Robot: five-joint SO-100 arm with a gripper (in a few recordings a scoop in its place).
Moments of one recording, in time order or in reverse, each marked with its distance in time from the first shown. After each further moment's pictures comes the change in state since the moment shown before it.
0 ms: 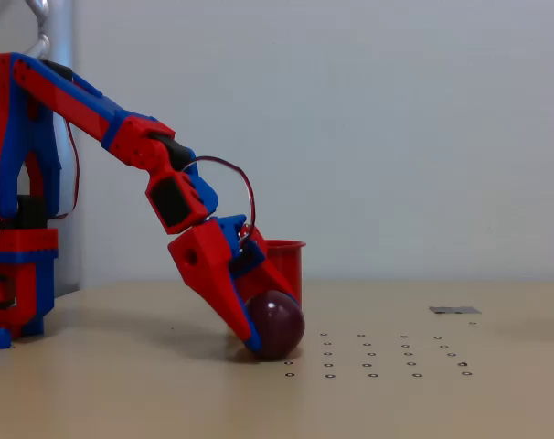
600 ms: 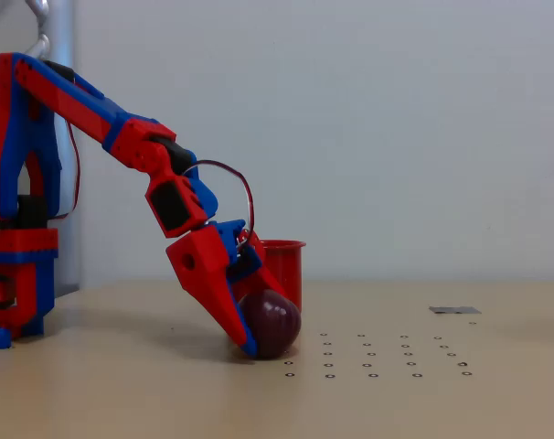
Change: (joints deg) arm -0.1 -0.8 0.0 0.3 0.8
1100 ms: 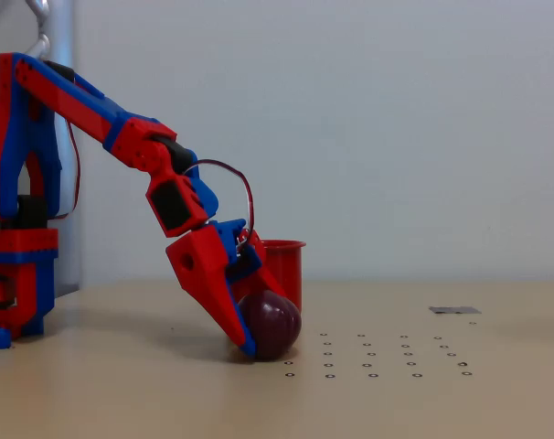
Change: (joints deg) arm 0.1 -0.1 -0.4 0.6 2.5
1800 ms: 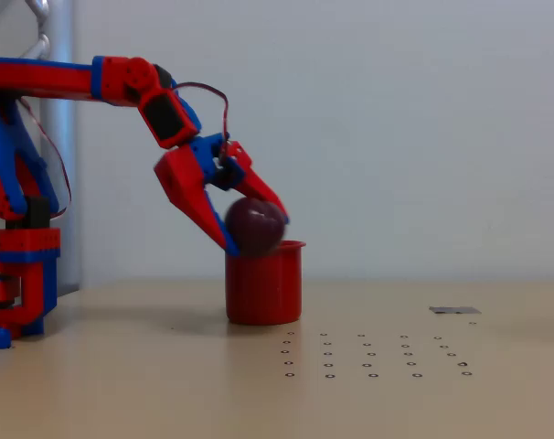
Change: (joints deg) arm -12.0 26.4 -5.1 31.8 31.5
